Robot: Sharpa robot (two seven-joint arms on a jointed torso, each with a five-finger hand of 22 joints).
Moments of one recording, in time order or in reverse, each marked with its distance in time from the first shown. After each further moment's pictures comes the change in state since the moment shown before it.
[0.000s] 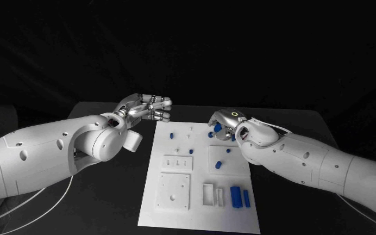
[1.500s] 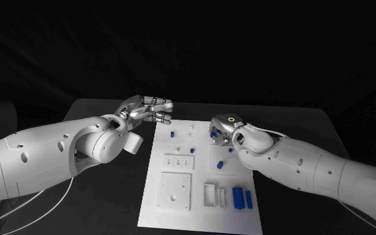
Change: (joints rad) left arm 0.001 0.004 0.001 -0.002 -0.011 0.013 -0.002; left_hand 0.000 0.000 -0.006 -0.006 0.000 0.004 0.004 0.000 0.001 -0.022 0.015 0.000 0.000 0.000 0.000 -0.004 0.000 0.000 -0.003 0.004 0.006 0.000; right arm -0.007 0.029 -0.024 -0.023 -0.083 0.008 -0.057; right_hand -0.009 -0.003 0.163 0.018 -0.047 0.108 -0.003 0.002 0.006 0.154 -0.029 0.000 0.002 -0.015 -0.009 0.061 -0.025 -0.008 0.027 -0.002 -0.094 0.254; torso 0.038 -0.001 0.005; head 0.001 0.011
